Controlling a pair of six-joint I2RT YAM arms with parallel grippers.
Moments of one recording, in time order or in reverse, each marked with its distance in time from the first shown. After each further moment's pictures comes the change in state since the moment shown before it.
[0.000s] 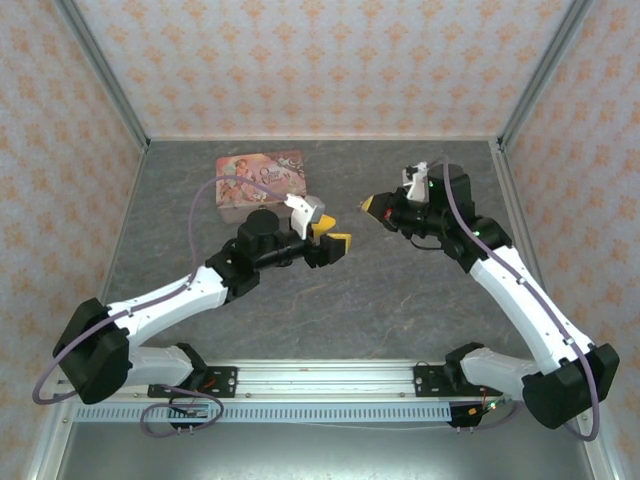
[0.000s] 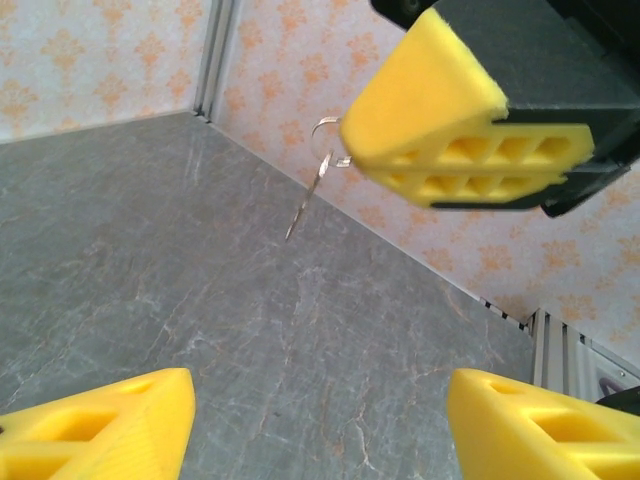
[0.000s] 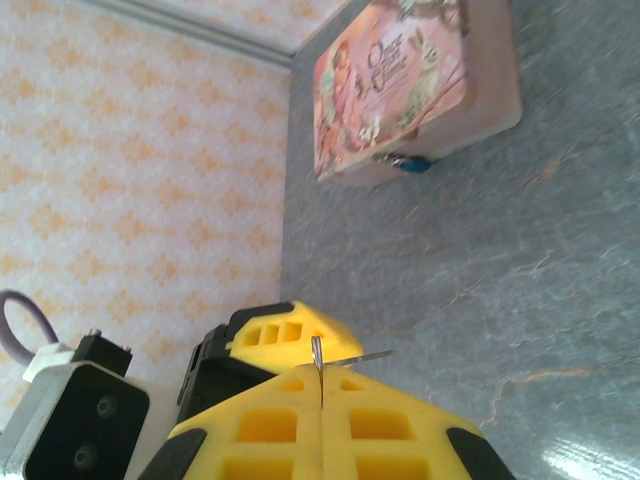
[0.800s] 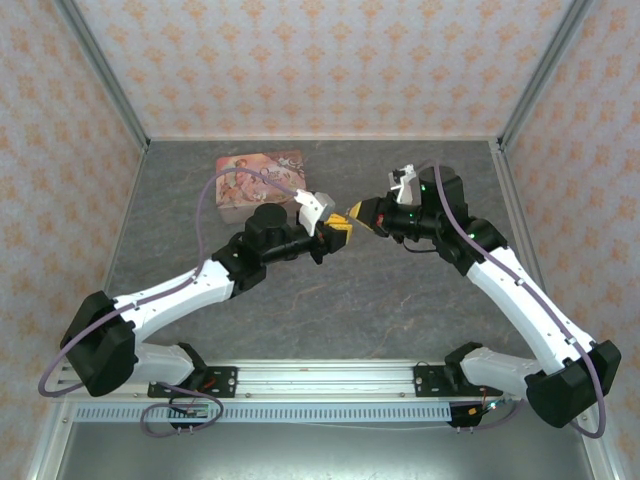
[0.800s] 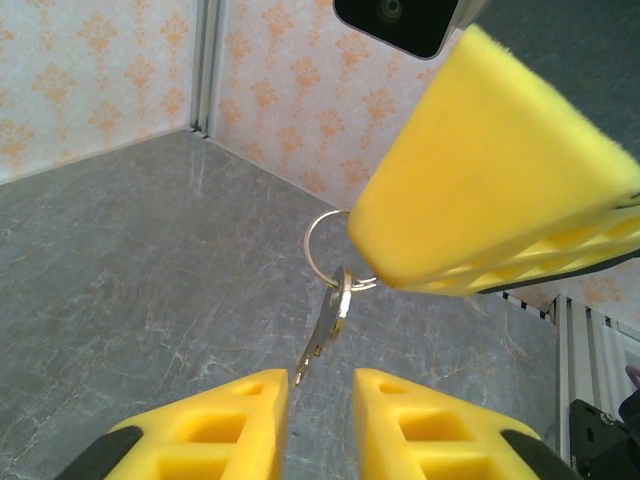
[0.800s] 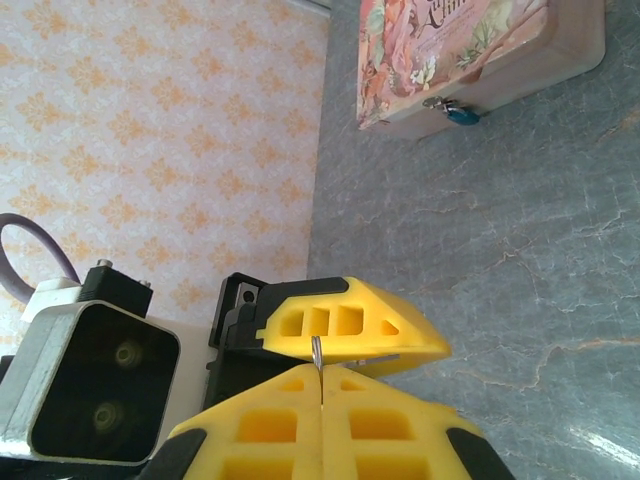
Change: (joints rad) left arm -0.012 0.045 0.069 -0.027 0.000 0.092; right arm 0.062 0.000 0.008 0.022 -0.054 0.024
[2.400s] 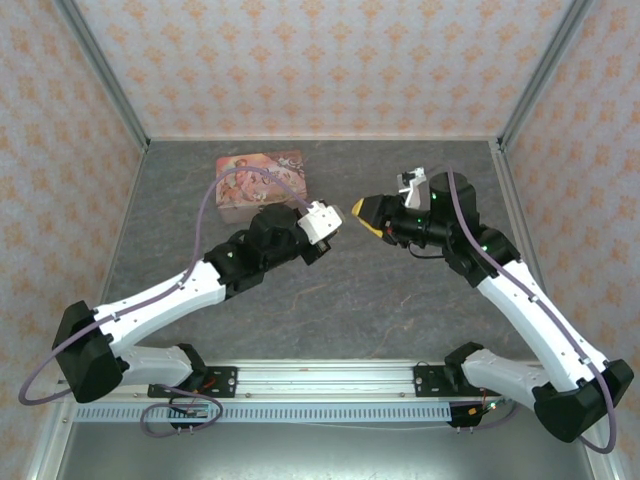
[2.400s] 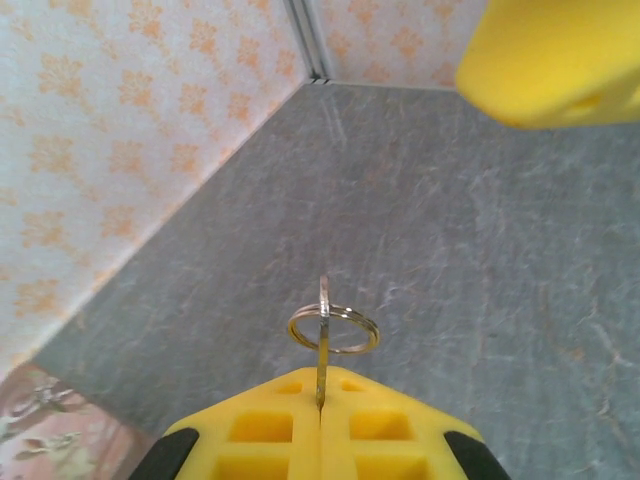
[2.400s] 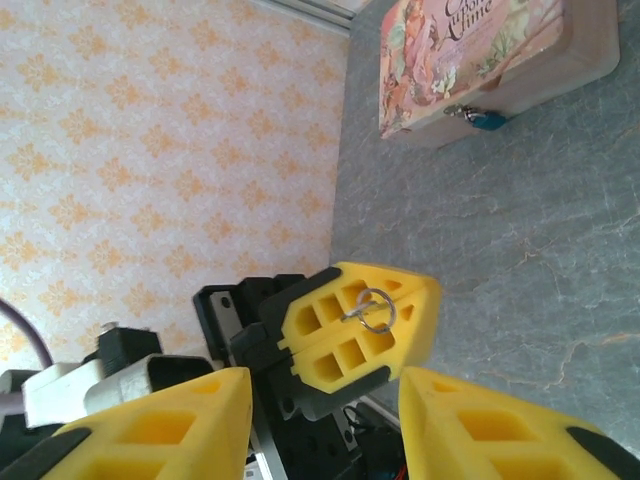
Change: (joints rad) left arm -0.081 -0.061 0.128 -0.368 -0.362 0.534; right arm 0.019 -0.088 -0.014 -0.018 0.042 0.063
